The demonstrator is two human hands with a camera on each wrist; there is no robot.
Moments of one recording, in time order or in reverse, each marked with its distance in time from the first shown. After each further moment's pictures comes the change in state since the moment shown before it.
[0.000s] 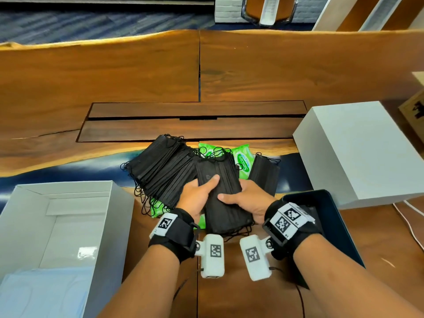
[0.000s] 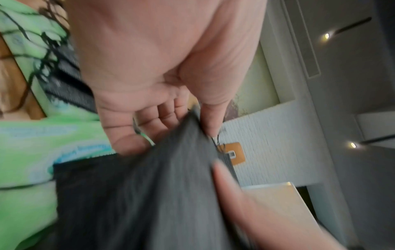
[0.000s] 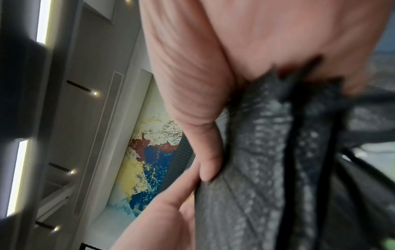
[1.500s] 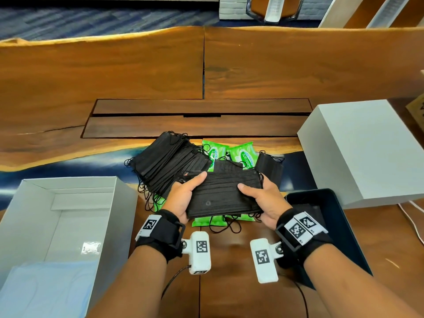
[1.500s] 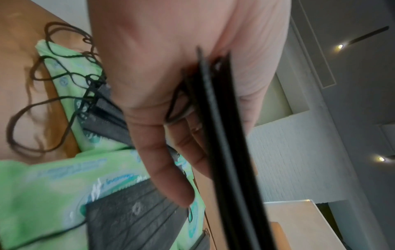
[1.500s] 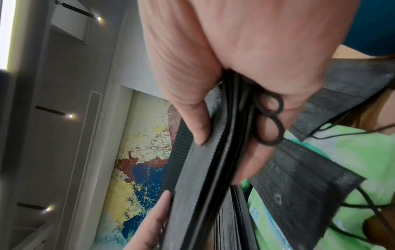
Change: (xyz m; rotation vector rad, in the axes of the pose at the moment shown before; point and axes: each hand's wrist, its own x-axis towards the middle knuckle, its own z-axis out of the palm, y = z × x) left_hand -0.010 0.010 -0.033 -0.134 -0.009 0.030; right_hand 0.001 0.021 -0.020 0.359 0.218 -0.087
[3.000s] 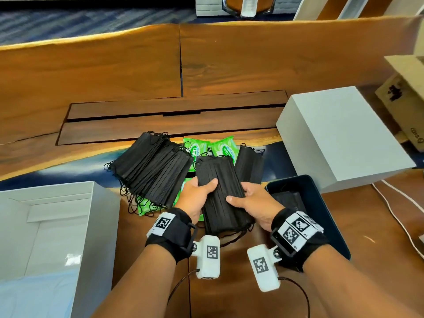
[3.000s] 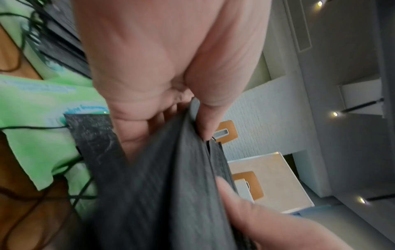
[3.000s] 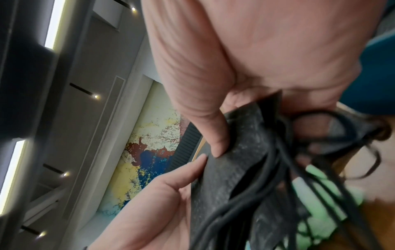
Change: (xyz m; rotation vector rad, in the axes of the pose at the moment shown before) left_hand 0.006 -0.037 0.050 0.234 -0.081 -0.034; right_hand -0.031 0.001 -0.022 -0.318 -0.092 0.021
